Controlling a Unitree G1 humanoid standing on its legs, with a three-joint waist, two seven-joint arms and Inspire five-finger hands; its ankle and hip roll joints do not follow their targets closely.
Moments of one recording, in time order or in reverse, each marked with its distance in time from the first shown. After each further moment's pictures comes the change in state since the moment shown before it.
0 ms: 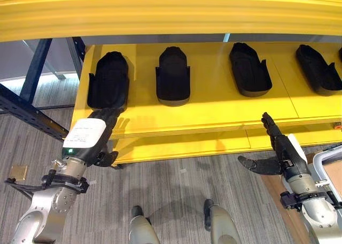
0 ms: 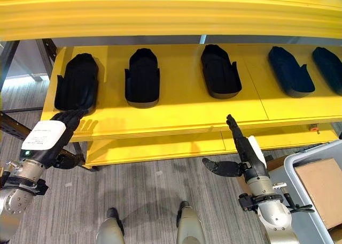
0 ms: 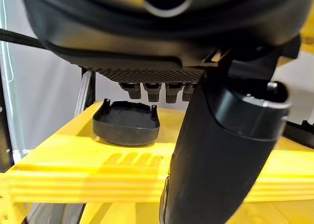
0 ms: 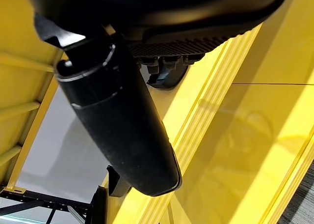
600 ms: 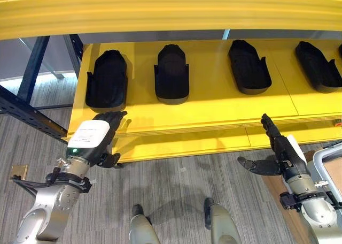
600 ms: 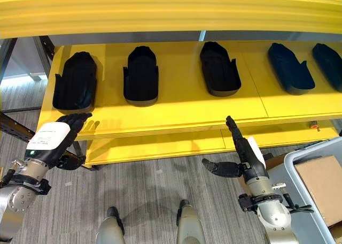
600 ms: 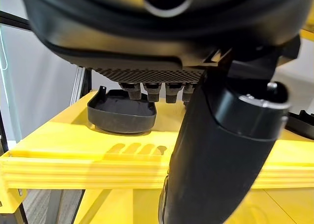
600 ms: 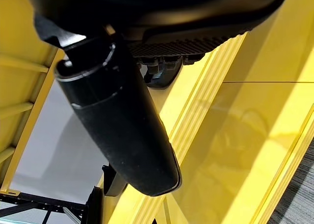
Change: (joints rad) left arm -0.021 0.004 -0.032 0.004 -0.001 0.008 -0.029; right arm 0.002 0.001 0.001 0.003 0.000 0.012 0.005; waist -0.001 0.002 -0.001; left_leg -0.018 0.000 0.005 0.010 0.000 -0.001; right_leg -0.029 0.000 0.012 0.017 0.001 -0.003
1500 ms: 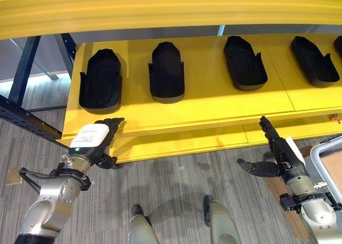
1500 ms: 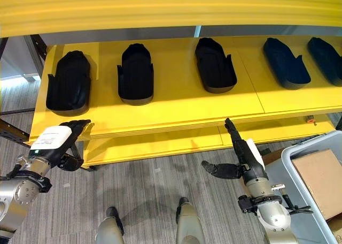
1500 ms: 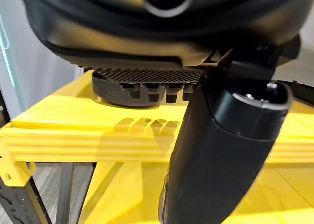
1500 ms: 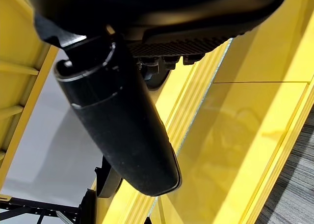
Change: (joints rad) left arm -0.109 0.033 -0.091 0.187 0.004 0.020 -0.034; right arm 0.008 0.004 0.002 0.006 0.000 0.001 0.019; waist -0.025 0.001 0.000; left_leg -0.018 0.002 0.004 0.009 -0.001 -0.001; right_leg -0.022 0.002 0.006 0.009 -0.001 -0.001
